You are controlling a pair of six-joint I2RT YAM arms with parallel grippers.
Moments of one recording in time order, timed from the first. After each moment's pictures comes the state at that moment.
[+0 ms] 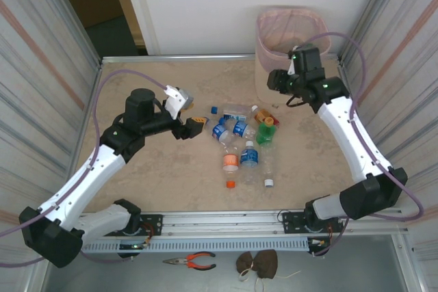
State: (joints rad) left arm -0.51 1.05 0.98 -0.34 0.47 0.13; right arm 0.33 1.40 1.48 -0.82 0.03 0.43
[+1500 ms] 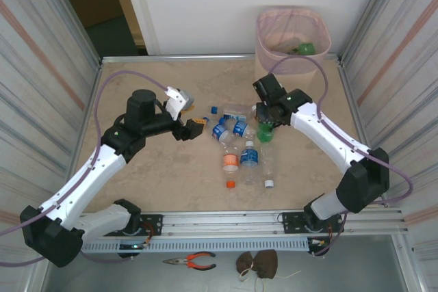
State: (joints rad) left arm -0.51 1.05 0.97 -0.34 0.47 0.12; right arm 0.56 1.47 1.35 -0.95 0.29 0.48
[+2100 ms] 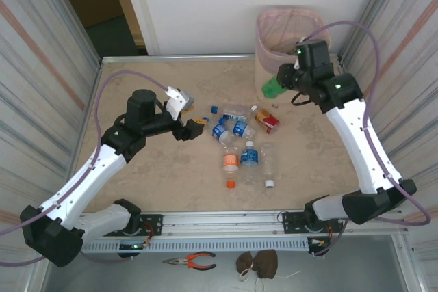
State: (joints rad) left arm -0.51 1.06 0.97 -0.34 0.48 0.12; right arm 0.36 1.37 1.73 -0.99 0.15 0.44
